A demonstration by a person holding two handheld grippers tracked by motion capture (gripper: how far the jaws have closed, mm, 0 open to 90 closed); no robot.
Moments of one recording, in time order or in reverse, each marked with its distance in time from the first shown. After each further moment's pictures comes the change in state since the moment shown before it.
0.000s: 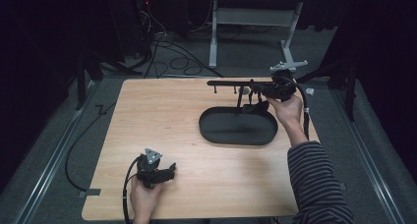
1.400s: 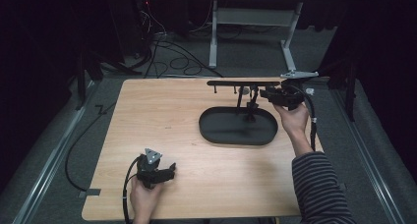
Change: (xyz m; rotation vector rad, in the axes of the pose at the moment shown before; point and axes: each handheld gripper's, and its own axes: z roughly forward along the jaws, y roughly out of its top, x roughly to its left) left arm 0.000 0.000 0.000 0.000 0.000 0.000; right arm -0.007 -0.030 -0.015 -0.049 -0.091 0.065
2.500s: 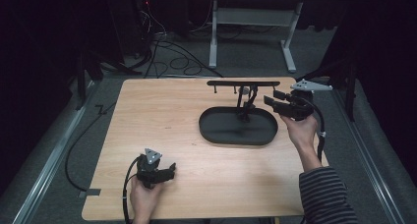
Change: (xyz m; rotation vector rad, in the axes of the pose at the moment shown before) left arm 0.000 0.000 0.000 0.000 -0.002 -0.002; right arm 0.014 -0.022 -0.036 -0.114 0.006 -0.015
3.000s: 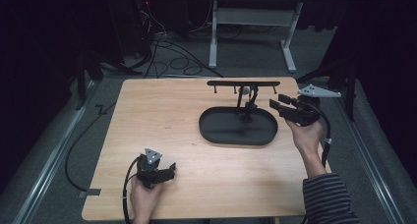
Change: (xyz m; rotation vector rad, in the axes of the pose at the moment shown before) left arm 0.000 0.000 0.000 0.000 0.000 0.000; right arm -0.001 -0.012 -0.018 -0.027 -0.011 0.005
